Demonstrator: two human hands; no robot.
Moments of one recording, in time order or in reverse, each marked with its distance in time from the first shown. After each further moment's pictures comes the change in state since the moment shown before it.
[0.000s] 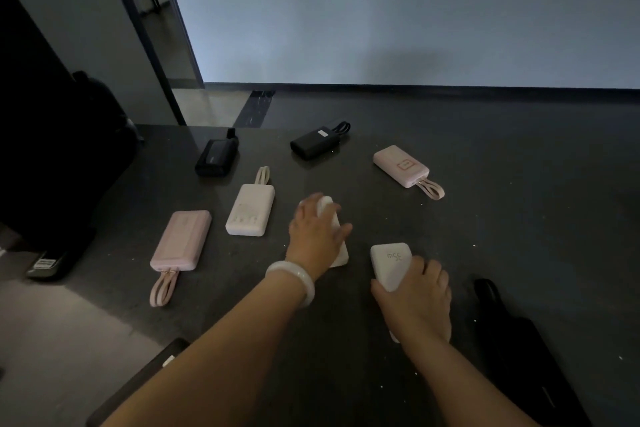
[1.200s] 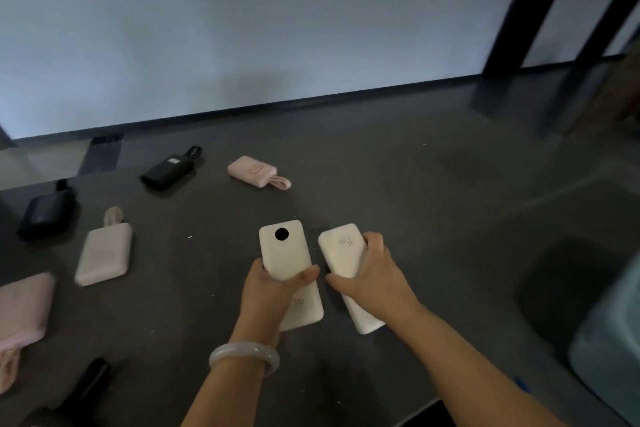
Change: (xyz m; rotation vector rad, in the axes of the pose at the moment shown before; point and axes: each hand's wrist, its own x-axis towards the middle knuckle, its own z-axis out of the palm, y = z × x) left_hand -0.158 0.121 0.006 -1.012 -0.257 -0.308; right_hand -0.082 0.099 -0.121 0.357 -0.016 0.134
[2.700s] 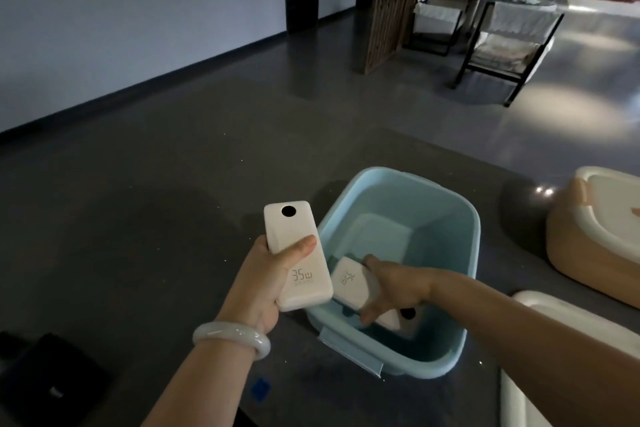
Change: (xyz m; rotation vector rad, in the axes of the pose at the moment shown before) left_hand -0.123 0.015 0.387 0.041 -0.781 -0.073; right_hand -0.082 0.346 -0.285 -0.152 -0.375 0.426
